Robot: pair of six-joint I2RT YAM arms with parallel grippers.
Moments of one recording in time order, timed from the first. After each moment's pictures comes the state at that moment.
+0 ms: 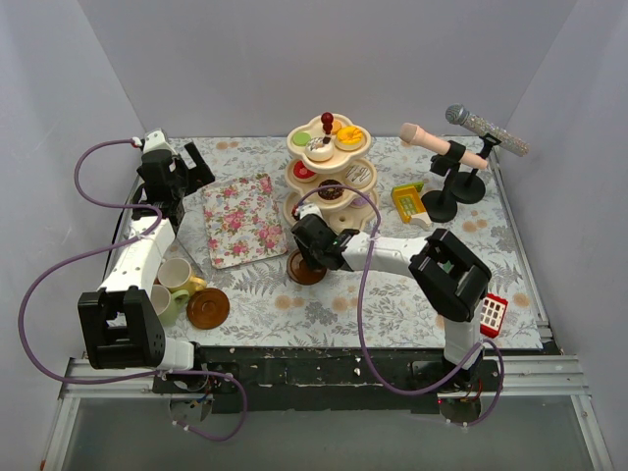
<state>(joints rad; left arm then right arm) 0.04 1.39 1.07 -0.05 -0.09 -0.36 0.95 1.91 1.22 -0.25 0.33 0.32</state>
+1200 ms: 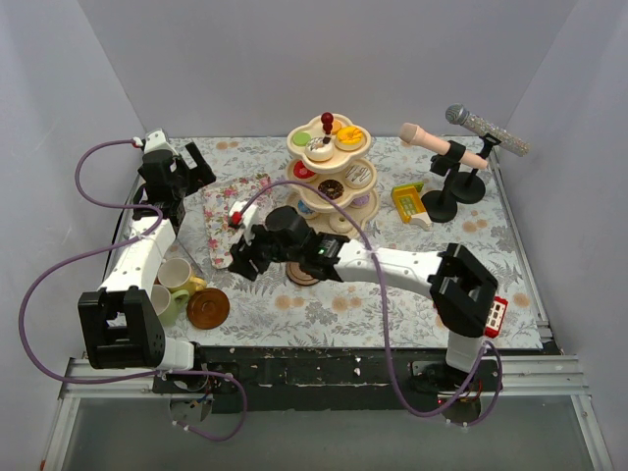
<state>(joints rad) 0.03 1.39 1.07 -0.04 -0.08 -0.37 1.11 1.78 1.36 0.08 -0.20 0.07</state>
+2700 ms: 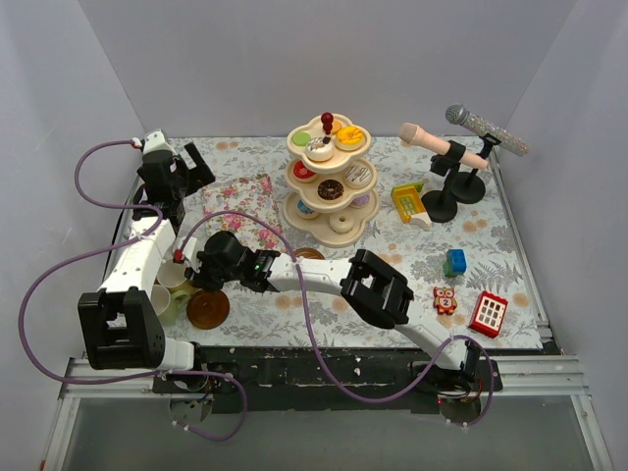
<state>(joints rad) 0.03 1.38 1.07 -0.05 -0.10 -0.37 1.24 2.38 1.91 0.04 -0.22 -0.11</state>
